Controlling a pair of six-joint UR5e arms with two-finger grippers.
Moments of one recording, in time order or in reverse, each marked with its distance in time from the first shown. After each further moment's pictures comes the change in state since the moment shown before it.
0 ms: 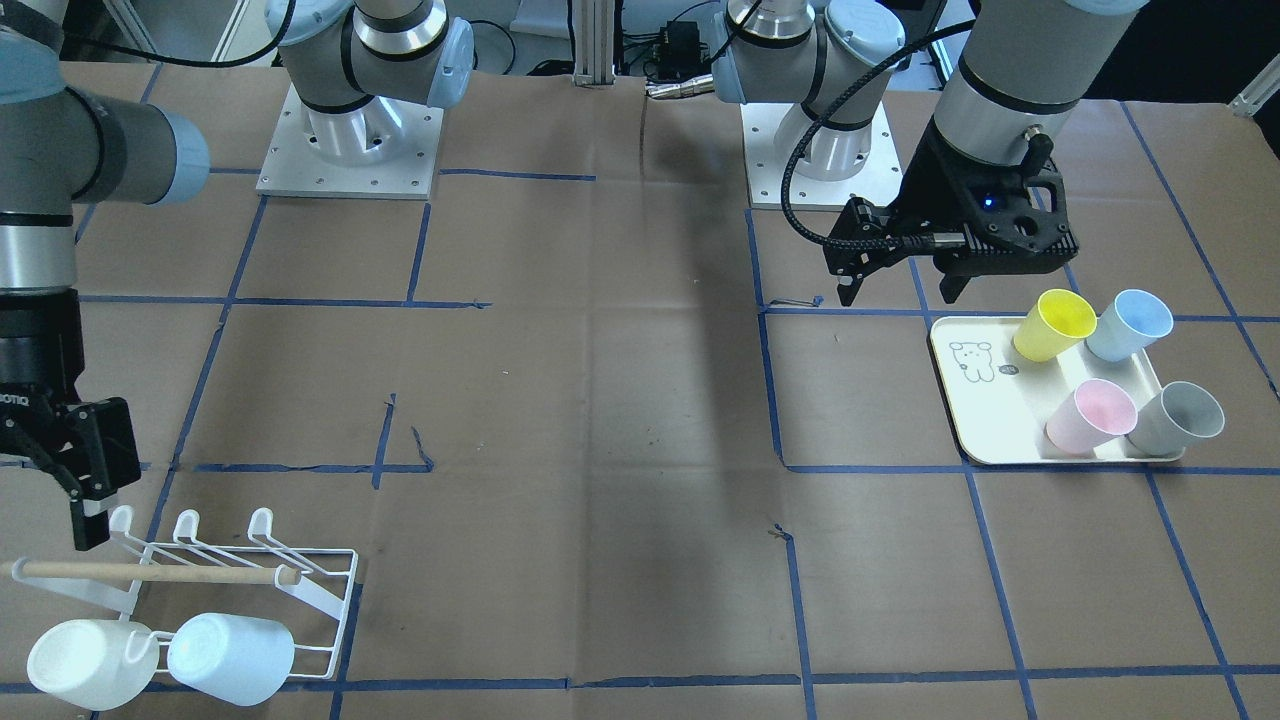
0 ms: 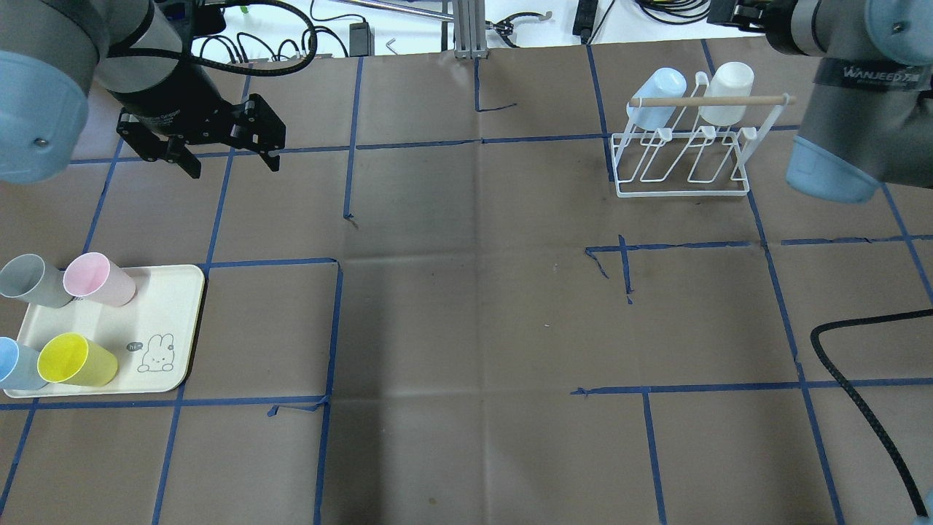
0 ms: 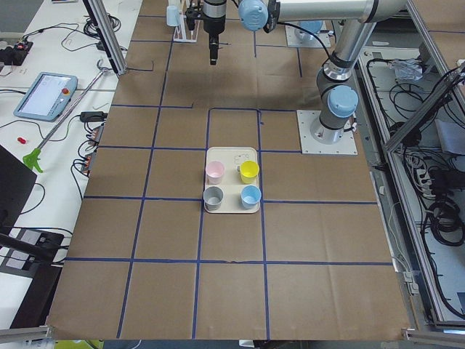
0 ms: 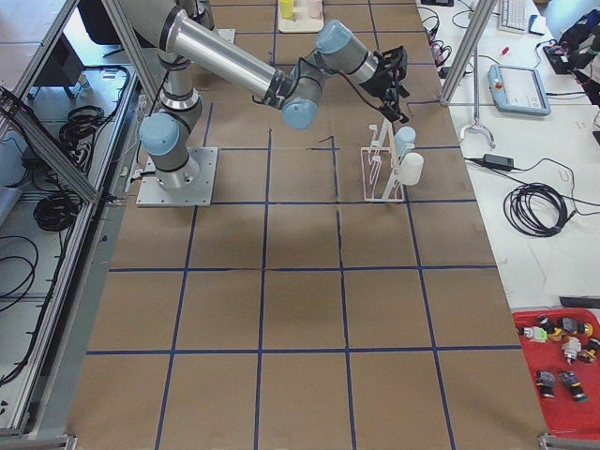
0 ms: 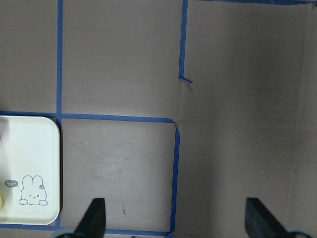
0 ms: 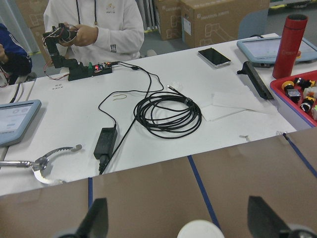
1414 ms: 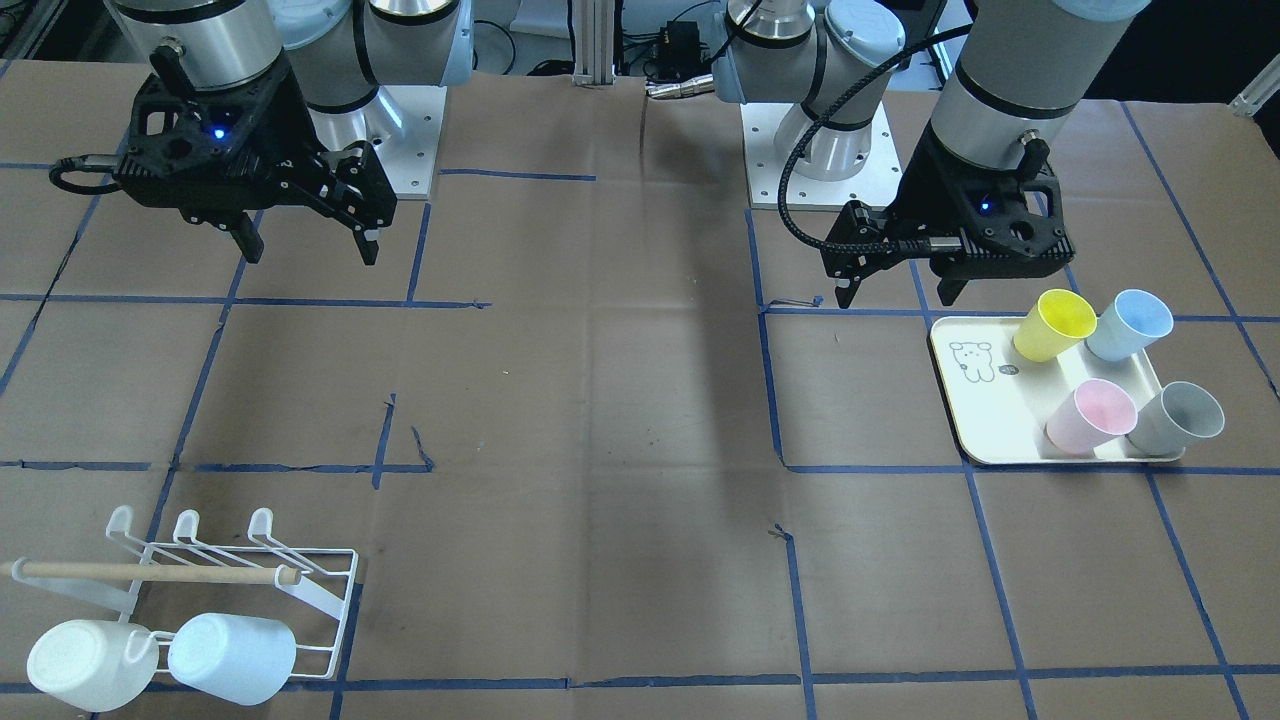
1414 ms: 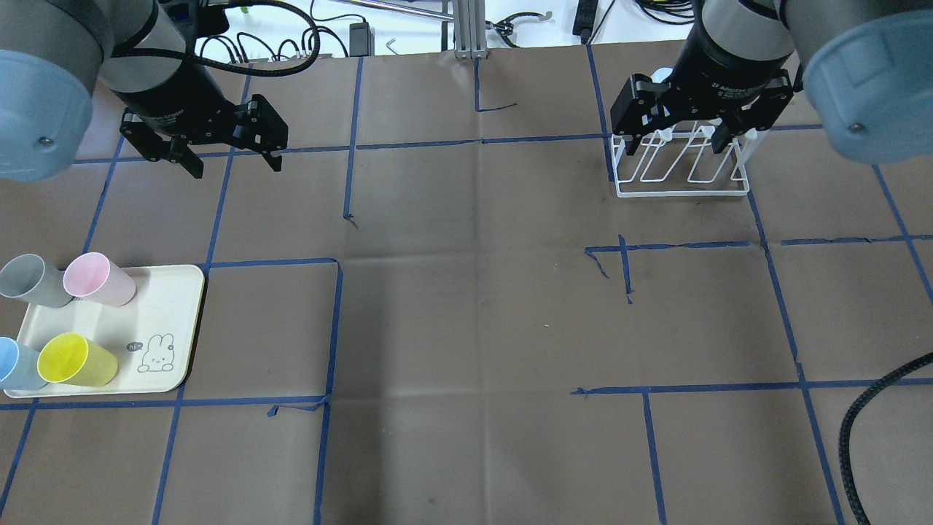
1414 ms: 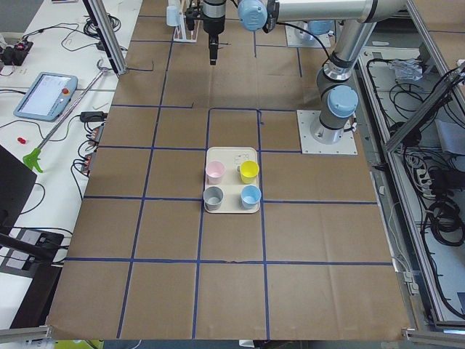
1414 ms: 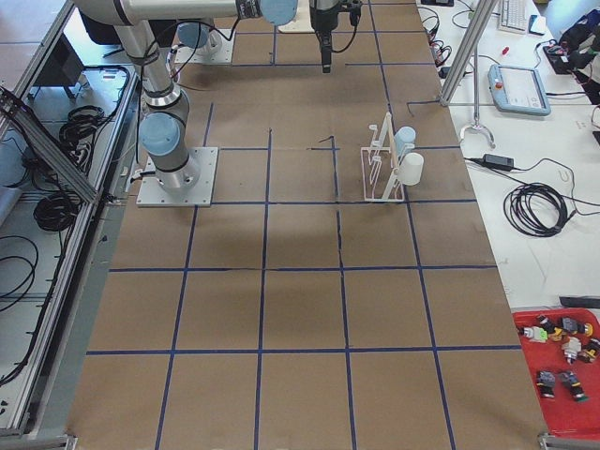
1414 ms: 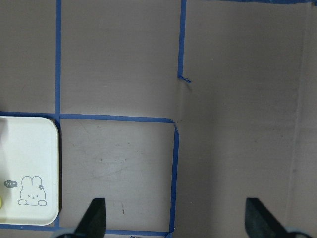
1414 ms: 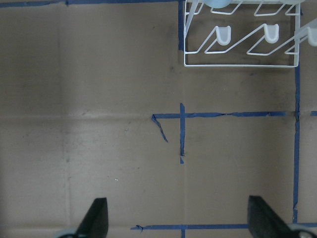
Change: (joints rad) left arm -0.003 -0.005 0.001 0.001 0.000 0.000; right arm 0.260 -0.208 -0.226 1.122 -0.114 0.003
